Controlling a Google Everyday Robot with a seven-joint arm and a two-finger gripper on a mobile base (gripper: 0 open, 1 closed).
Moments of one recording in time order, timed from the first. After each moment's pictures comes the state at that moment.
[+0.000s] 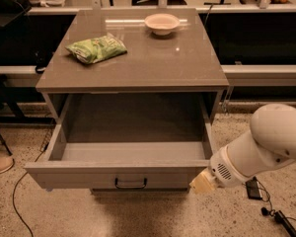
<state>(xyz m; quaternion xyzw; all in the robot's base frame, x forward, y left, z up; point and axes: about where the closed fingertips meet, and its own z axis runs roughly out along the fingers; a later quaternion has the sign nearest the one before) 0.380 -0.135 0.694 -0.31 0.92 0.22 0.09</state>
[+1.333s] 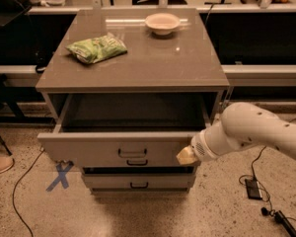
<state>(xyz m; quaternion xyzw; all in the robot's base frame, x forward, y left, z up) 0.497 -0.119 0.641 -0.27 0.93 0.19 0.17</state>
